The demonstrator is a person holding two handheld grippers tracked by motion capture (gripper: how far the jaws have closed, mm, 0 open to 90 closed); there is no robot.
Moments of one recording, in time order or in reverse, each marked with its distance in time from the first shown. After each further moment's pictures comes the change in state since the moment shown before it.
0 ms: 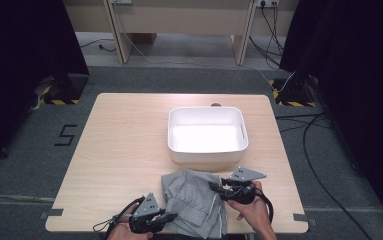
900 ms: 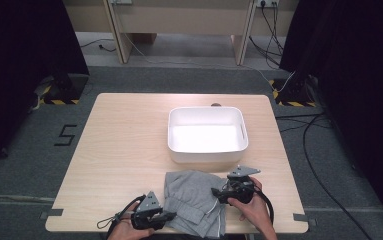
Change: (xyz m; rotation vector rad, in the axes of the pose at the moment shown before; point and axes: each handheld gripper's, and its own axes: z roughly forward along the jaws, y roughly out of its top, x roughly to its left) left arm 0.018 -0.018 0.020 0.057 0.027 -0.073; right arm -0.022 -0.015 0.018 0.203 -0.124 0.091
